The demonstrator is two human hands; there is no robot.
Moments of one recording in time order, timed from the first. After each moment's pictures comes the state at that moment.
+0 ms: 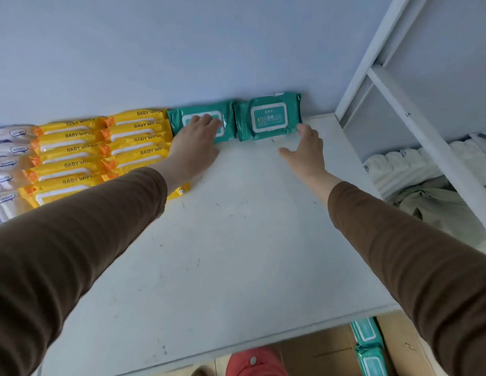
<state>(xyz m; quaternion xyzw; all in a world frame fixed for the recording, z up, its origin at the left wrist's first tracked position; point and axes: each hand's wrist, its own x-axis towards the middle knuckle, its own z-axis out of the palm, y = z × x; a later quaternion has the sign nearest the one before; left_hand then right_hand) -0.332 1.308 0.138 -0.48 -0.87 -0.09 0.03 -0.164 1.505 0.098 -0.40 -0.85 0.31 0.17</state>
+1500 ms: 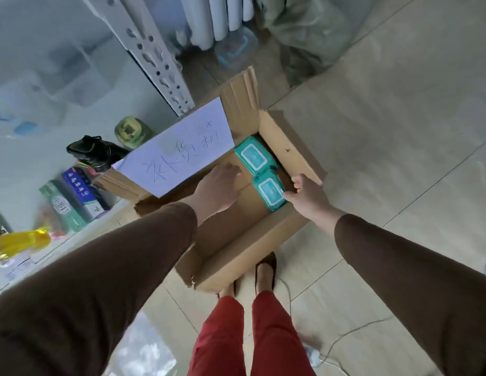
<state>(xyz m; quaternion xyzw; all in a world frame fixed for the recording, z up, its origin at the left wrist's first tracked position) 0.300 1.382 -0.222 -0.60 -0.72 0.04 -0.34 0.520 1.447 -0.243 -0.63 -0.64 0.43 -0.11</state>
